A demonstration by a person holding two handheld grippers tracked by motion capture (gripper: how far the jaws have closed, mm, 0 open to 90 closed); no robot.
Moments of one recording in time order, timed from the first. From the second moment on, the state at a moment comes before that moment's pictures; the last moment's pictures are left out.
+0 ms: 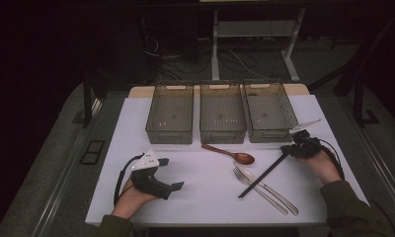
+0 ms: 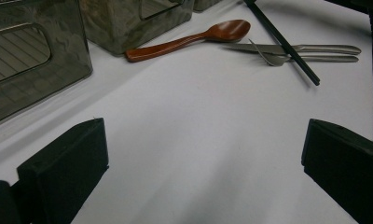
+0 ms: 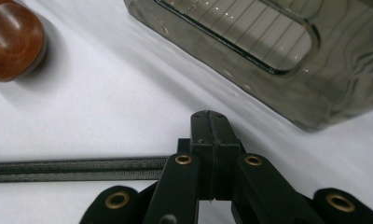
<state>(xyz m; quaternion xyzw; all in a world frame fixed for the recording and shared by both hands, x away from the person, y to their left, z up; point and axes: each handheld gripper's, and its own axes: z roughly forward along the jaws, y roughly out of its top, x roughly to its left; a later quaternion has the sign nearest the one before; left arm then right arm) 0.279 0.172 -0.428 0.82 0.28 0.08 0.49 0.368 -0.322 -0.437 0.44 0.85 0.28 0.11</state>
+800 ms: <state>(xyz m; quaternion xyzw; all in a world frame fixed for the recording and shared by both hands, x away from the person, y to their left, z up) 0.279 0.171 -0.428 0.82 0.28 0.07 0.49 0.333 -0.348 -0.434 0.44 0.85 0.26 0.10</state>
